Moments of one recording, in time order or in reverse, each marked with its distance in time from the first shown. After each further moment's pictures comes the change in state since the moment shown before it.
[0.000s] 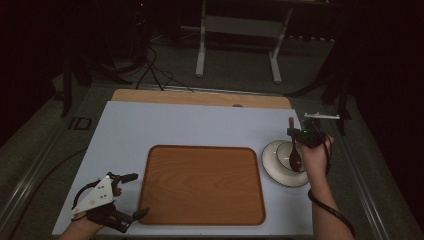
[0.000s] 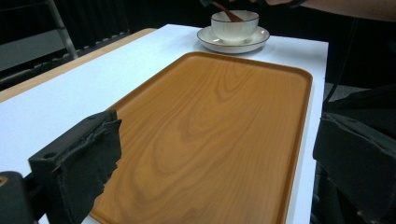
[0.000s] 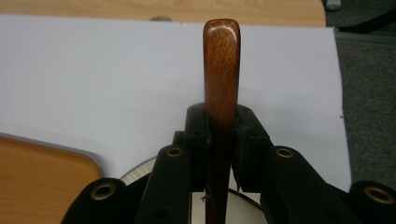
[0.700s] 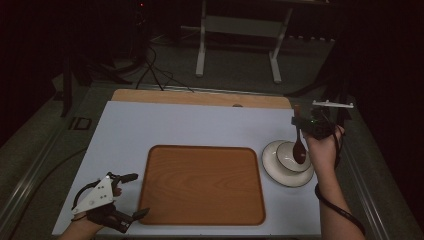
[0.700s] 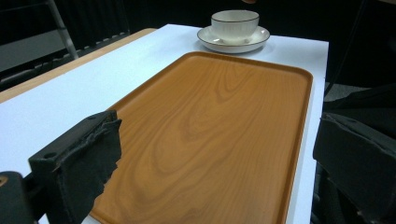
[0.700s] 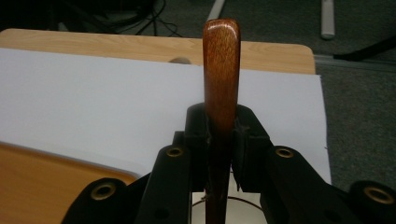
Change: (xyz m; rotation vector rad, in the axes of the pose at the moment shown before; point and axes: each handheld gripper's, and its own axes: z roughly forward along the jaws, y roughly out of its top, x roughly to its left) left arm -0.001 0.000 0.000 0.000 0.001 0.004; right arm 0.025 0.035 -0.051 -0.069 0.017 -0.015
